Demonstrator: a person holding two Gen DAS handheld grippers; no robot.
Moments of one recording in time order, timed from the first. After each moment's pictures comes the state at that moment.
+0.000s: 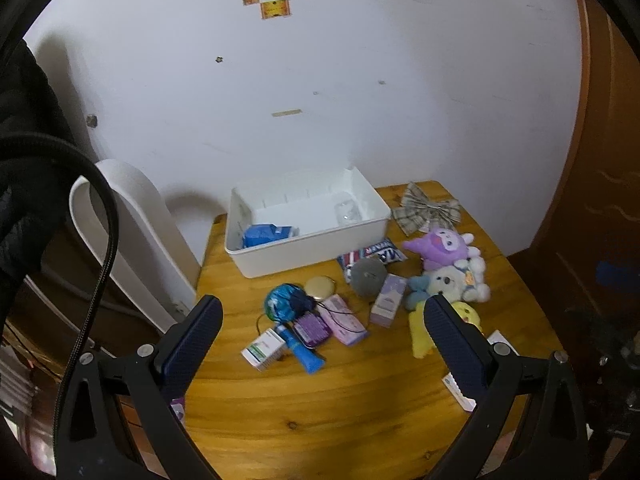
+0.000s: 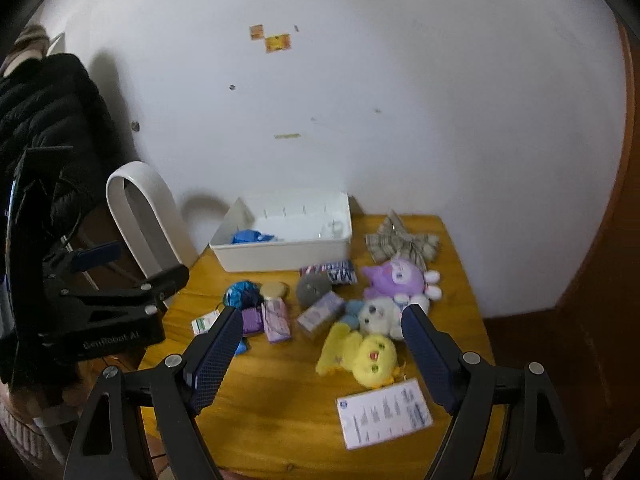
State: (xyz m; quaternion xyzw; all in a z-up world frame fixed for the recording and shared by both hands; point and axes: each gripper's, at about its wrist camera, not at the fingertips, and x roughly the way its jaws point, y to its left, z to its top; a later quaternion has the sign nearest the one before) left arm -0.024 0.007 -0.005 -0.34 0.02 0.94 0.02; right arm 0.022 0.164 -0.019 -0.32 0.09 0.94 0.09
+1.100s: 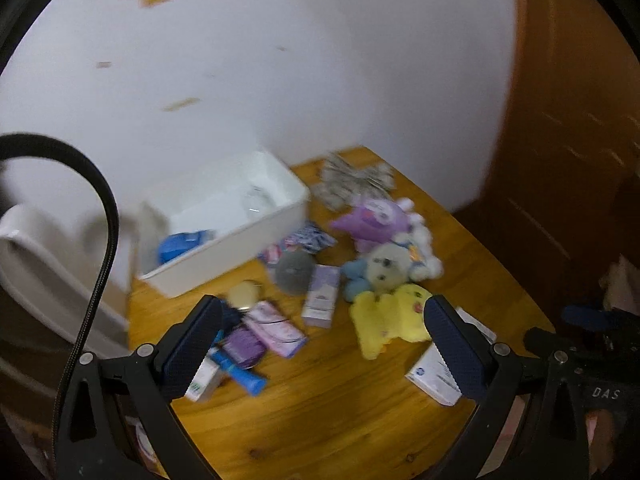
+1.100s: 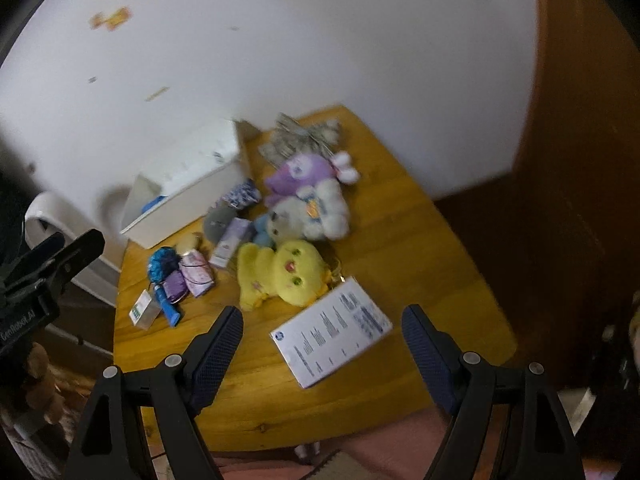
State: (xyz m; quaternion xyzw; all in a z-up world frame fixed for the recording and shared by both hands) left arm -0.083 0.068 -0.038 -0.40 0.09 0.90 0.17; right arm 0.039 0.245 -0.107 -0.42 0.26 0.84 0.22
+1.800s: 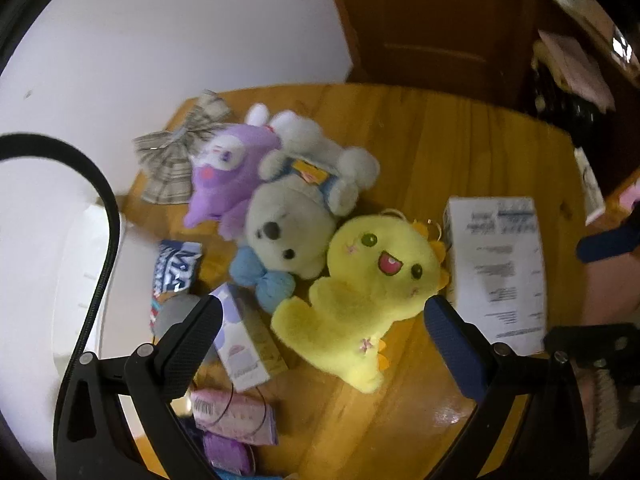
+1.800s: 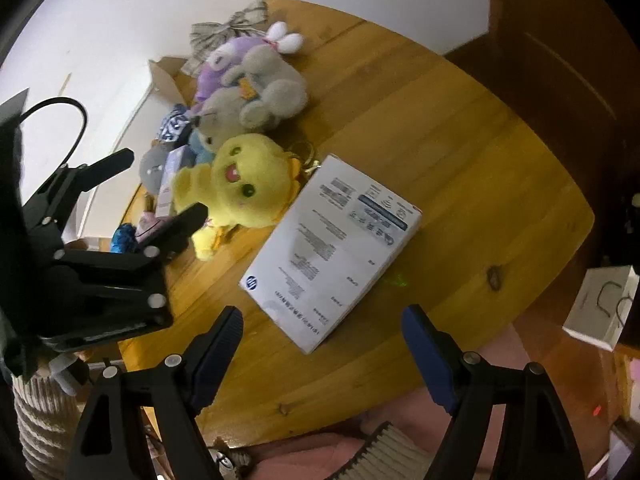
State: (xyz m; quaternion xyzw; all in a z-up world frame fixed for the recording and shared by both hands) left arm -0.140 0.172 -0.172 -0.42 0.38 0.73 0.37; right arm 0.017 0.254 -0.214 -0.51 0.42 0.71 0.22
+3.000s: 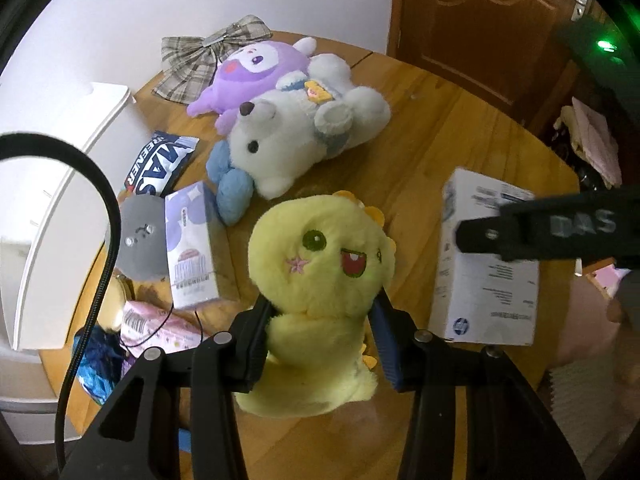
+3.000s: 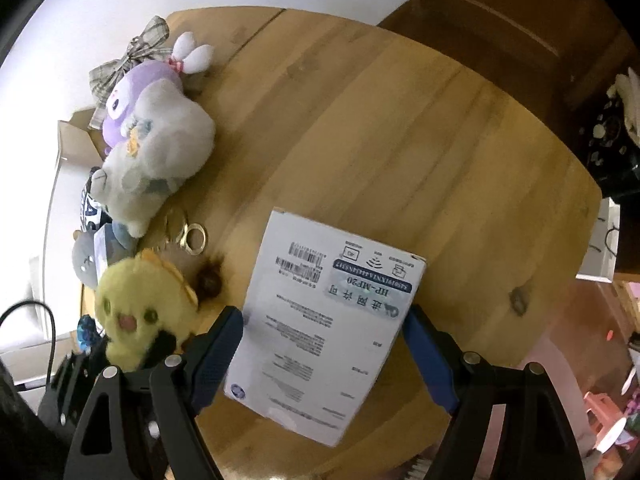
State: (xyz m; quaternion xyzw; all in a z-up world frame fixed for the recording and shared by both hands) left arm -0.130 0.119 -0.200 -0.51 0.23 0.76 0.33; right arm -0.019 0.286 -0.250 -0.51 0.48 0.63 0.34
